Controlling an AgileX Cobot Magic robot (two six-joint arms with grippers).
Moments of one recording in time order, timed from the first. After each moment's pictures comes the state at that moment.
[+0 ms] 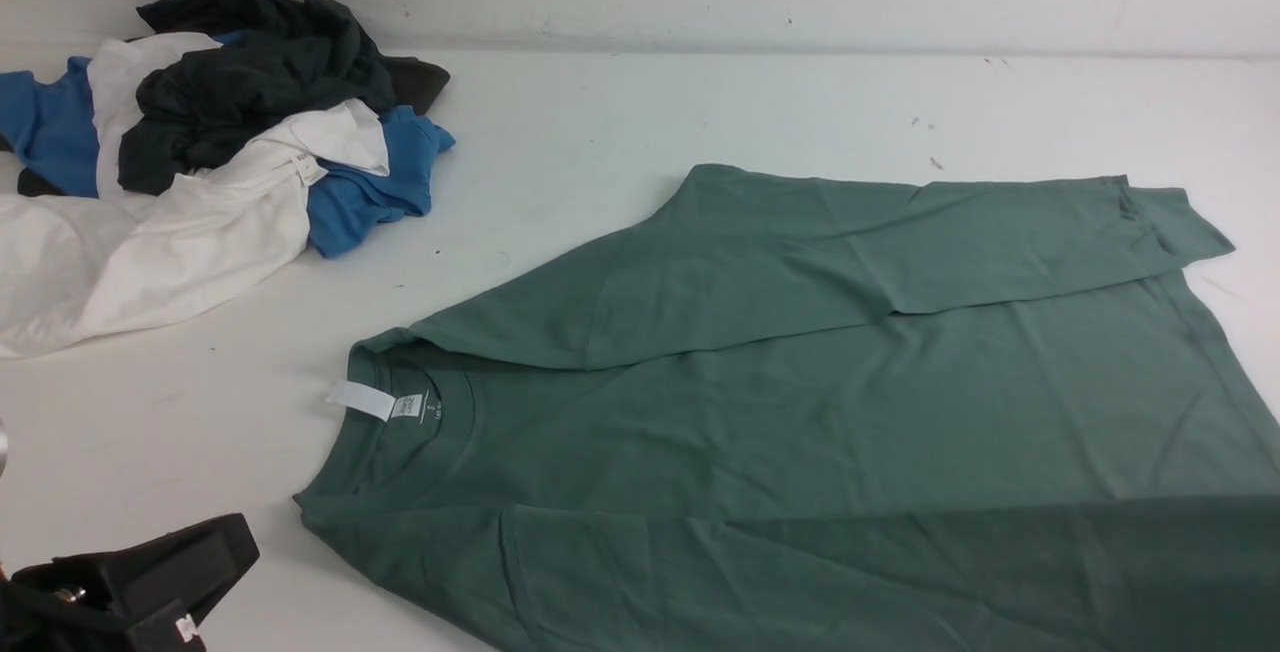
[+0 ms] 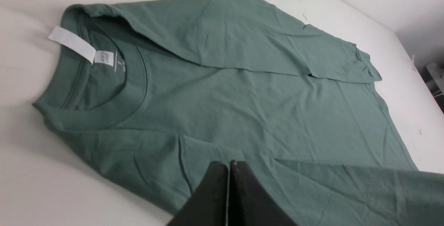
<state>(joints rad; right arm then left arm) -0.41 1.30 -0.85 -0.14 0.79 0.22 -0.01 0.47 -0.29 -0.96 0.53 0.39</state>
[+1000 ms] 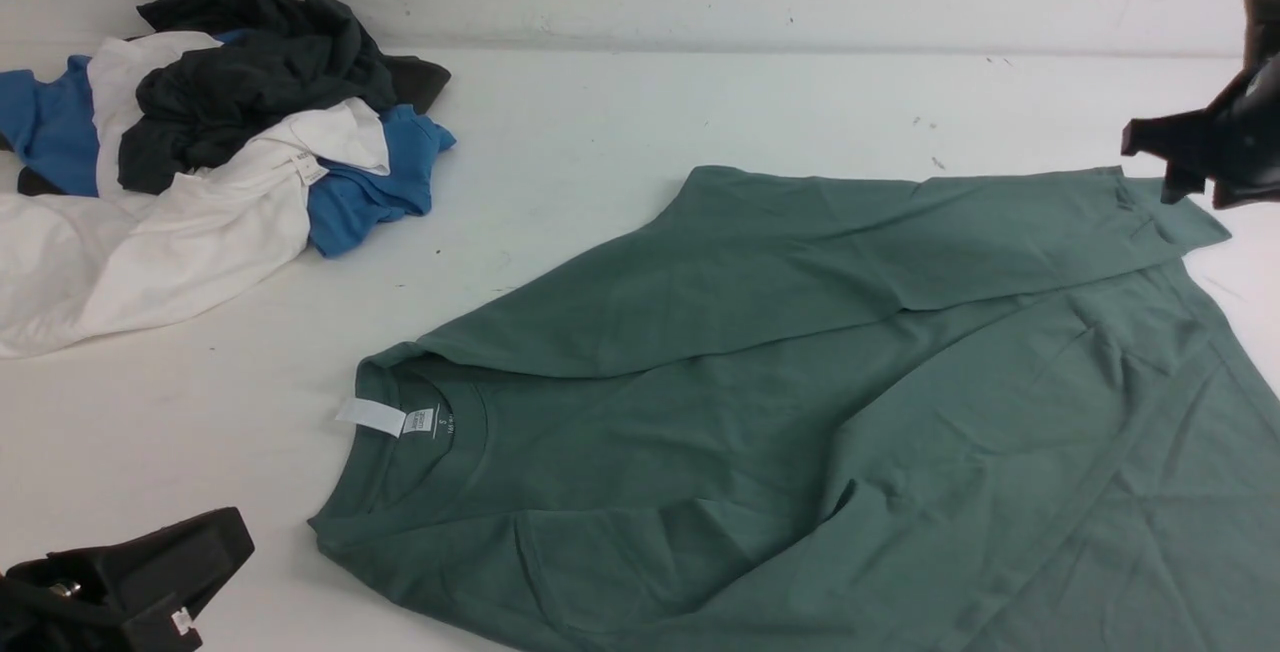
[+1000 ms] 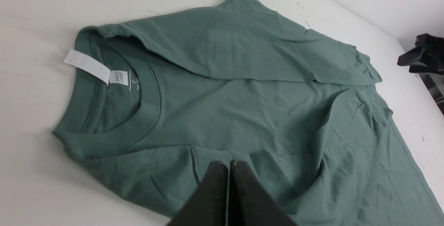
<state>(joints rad) -0.11 2.11 -1.77 -0.17 0.82 0.26 -0.01 0.47 -0.29 -0.96 0.52 0.39</state>
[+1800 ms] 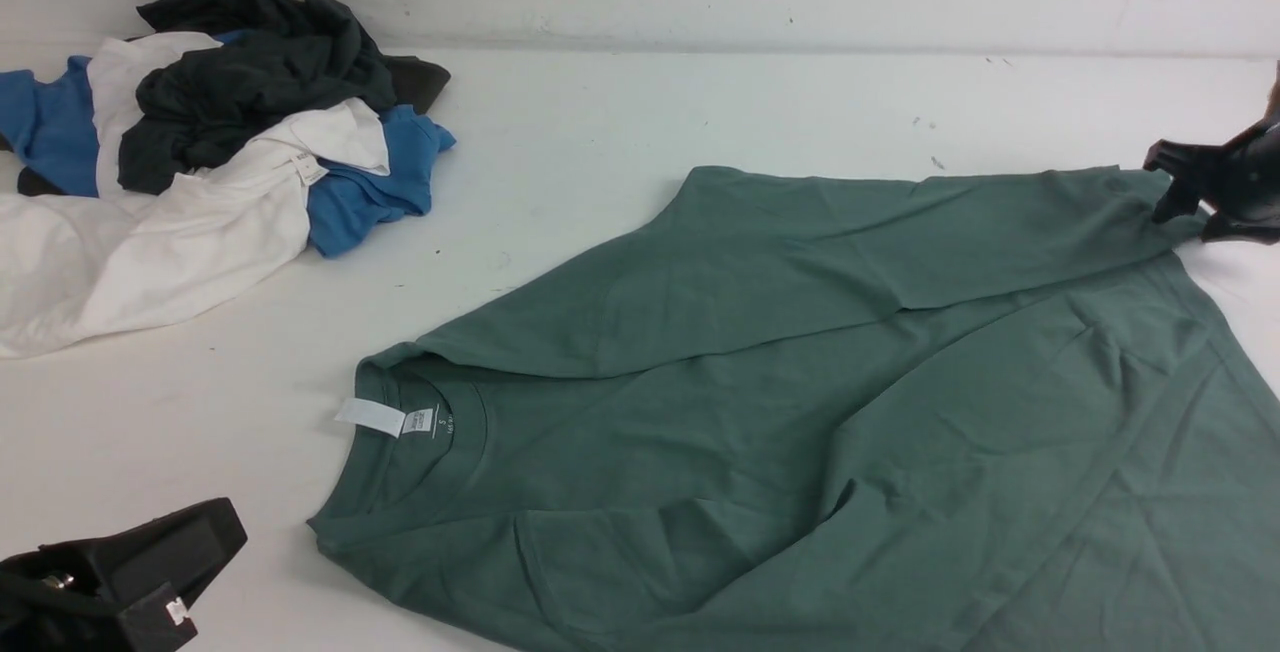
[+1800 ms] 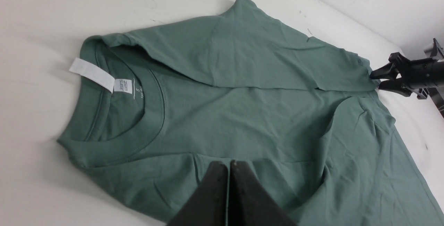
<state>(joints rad) -0.27 2.49 -2.13 0.21 0.80 0.06 -0.01 0.47 -0.29 -0.96 0.50 0.39</state>
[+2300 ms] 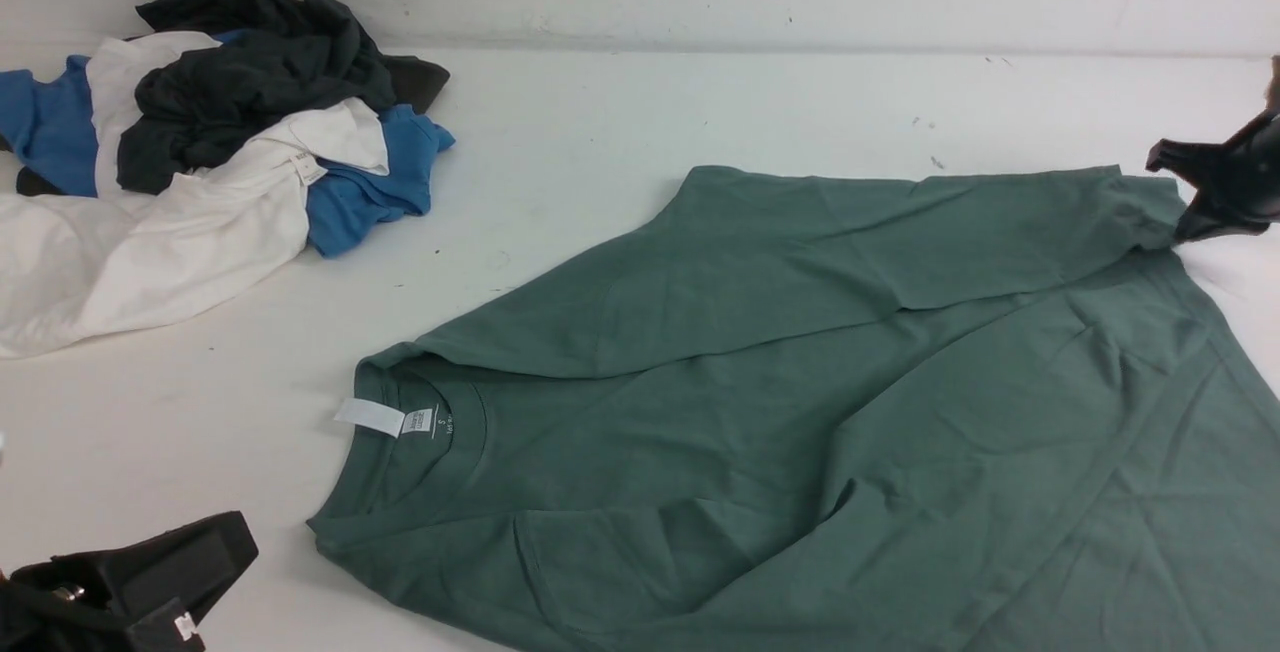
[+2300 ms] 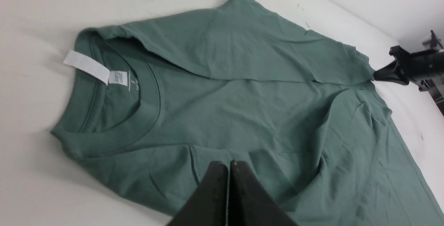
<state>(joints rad) -0.27 2.49 -2.25 0.16 1.04 0.05 -0.01 0.47 -0.30 -0.96 0.55 0.38</state>
